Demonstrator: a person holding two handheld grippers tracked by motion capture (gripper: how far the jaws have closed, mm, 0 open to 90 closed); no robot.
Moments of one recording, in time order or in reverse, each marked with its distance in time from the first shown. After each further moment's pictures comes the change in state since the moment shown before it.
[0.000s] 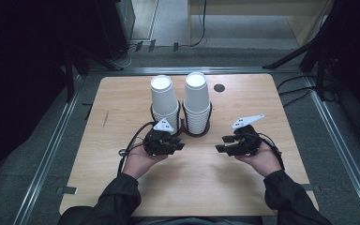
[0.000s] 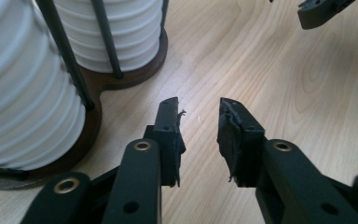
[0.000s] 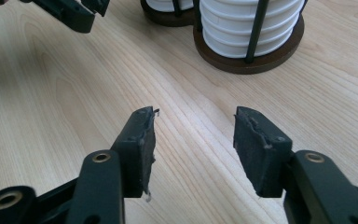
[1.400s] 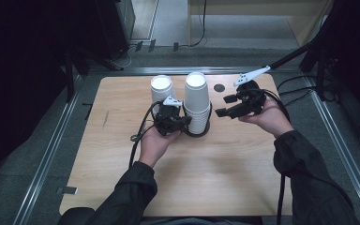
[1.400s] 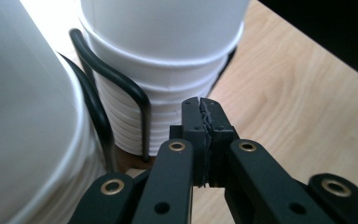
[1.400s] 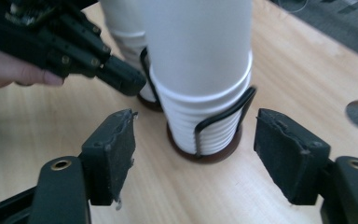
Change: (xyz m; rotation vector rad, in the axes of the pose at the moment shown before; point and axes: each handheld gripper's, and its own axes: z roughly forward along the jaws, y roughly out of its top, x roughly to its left) left arm 0.003 0.067 0.007 -0.108 0.138 -0.166; right arm -0.032 0.111 -0.049 -0.054 0.030 -0.125
